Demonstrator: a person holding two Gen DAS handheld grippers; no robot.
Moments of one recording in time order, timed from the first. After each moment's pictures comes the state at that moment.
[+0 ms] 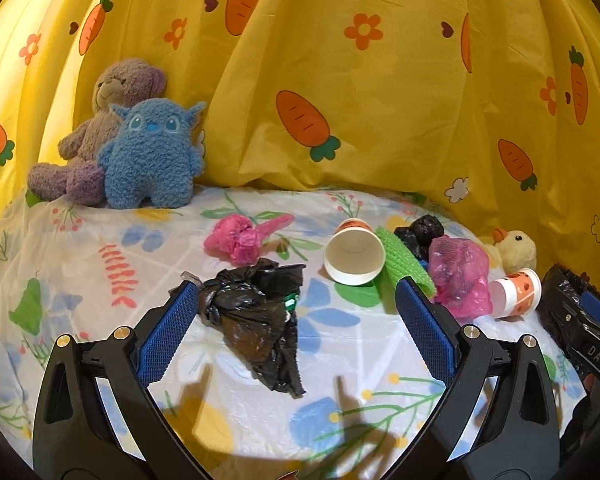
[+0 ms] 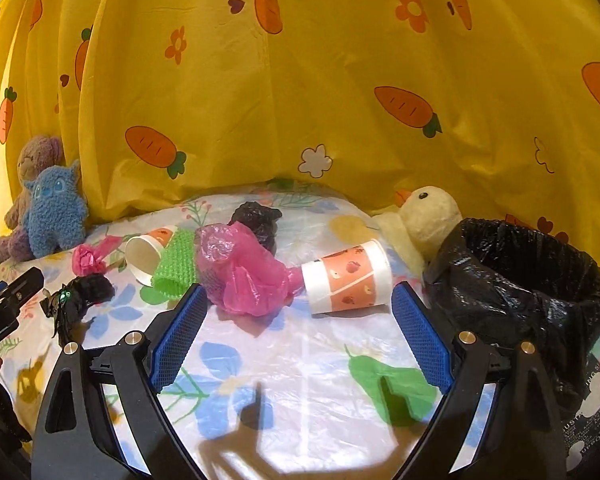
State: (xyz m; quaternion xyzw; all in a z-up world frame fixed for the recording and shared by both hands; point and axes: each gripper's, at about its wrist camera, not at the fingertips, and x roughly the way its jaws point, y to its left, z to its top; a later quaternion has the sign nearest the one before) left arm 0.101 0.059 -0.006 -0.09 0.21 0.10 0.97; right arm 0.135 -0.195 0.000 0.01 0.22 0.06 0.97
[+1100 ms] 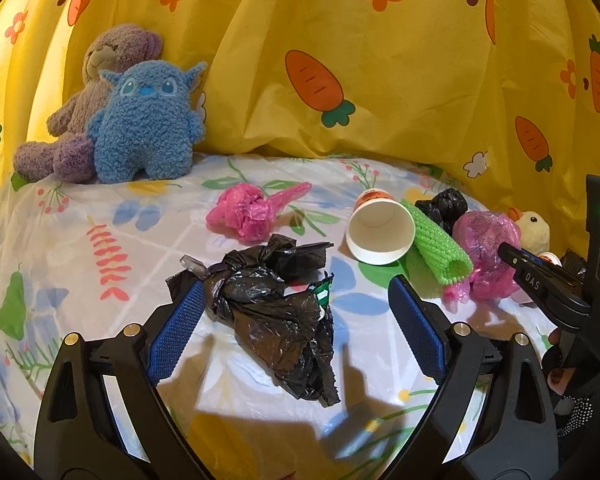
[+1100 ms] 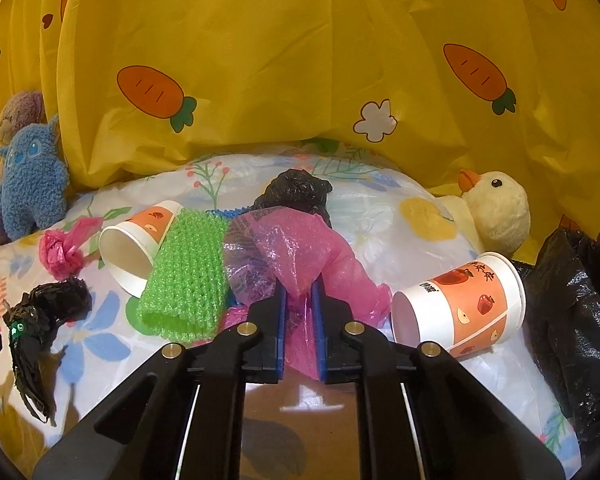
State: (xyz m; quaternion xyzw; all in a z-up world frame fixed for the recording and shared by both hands) left arm 0.135 0.080 -0.029 -0.09 0.27 0.08 0.95; right arm 0.231 -0.140 -0.032 -0.01 0.29 0.07 0.96
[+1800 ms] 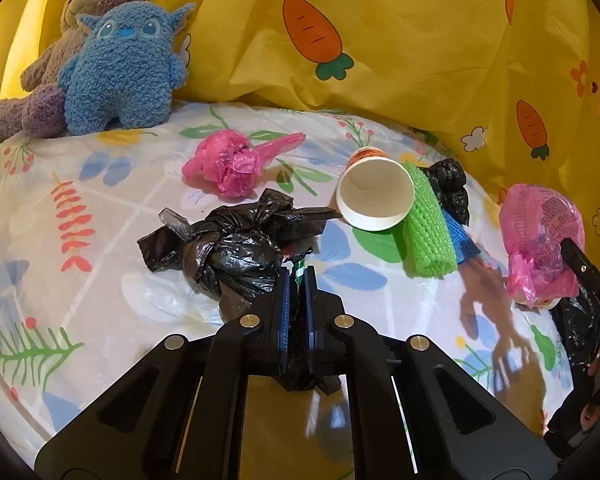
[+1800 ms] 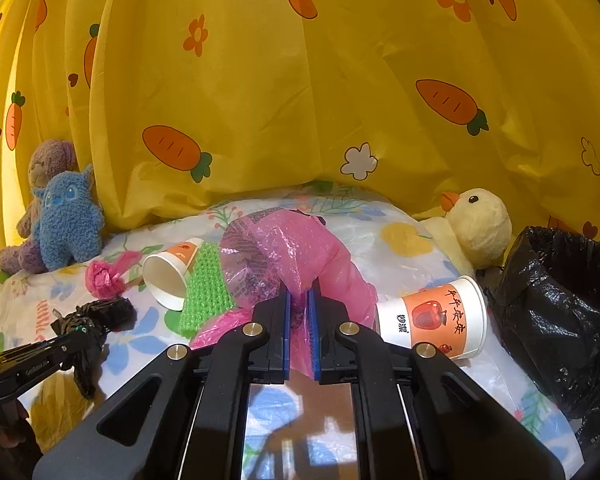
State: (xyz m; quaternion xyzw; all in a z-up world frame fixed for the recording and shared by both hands) left arm 0.156 0.092 -0.048 -0.14 0.34 0.04 0.93; right arm 0.162 -0.177 -0.003 0.04 0.22 0.10 0.97
